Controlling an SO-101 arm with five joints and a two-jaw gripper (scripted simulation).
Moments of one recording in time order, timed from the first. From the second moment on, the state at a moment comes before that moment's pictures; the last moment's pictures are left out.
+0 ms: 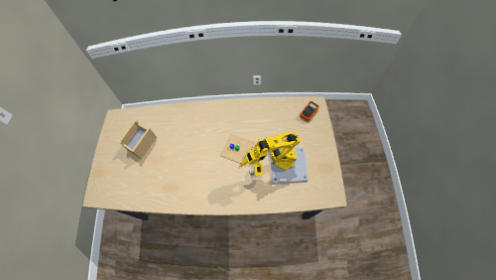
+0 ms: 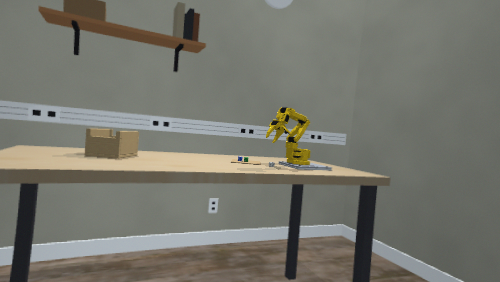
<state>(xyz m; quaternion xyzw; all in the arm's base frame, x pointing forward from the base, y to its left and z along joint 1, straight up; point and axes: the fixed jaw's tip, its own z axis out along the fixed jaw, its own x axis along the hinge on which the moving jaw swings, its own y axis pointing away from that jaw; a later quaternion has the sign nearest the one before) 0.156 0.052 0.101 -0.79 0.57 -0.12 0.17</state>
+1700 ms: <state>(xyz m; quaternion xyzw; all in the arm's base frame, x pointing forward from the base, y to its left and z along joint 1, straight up) 0.161 0.068 0.108 -0.53 0.83 -0.03 0.16</state>
